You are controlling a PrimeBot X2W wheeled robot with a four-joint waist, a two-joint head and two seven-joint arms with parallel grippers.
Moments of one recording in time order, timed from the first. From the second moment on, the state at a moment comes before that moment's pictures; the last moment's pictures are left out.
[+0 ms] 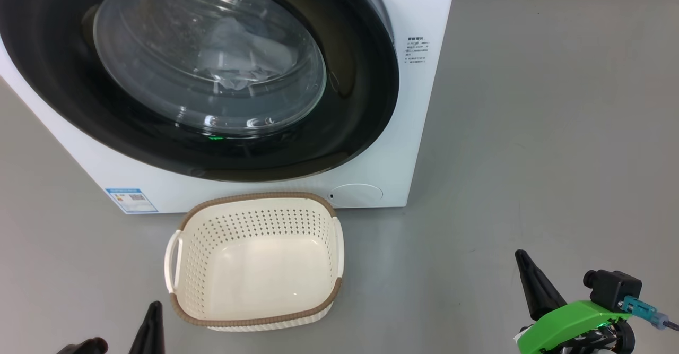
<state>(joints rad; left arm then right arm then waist) 0.04 0.09 -0.04 0.29 -0.53 -0.13 -0.21 -0.14 -0.15 0.09 0.46 0.57 0.13 -0.21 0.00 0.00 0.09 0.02</state>
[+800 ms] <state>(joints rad) 0.02 0.08 -0.02 0.29 -0.79 -0.13 -0.14 -0.14 -0.12 0.04 0.41 0.82 0.13 -0.13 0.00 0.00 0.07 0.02</state>
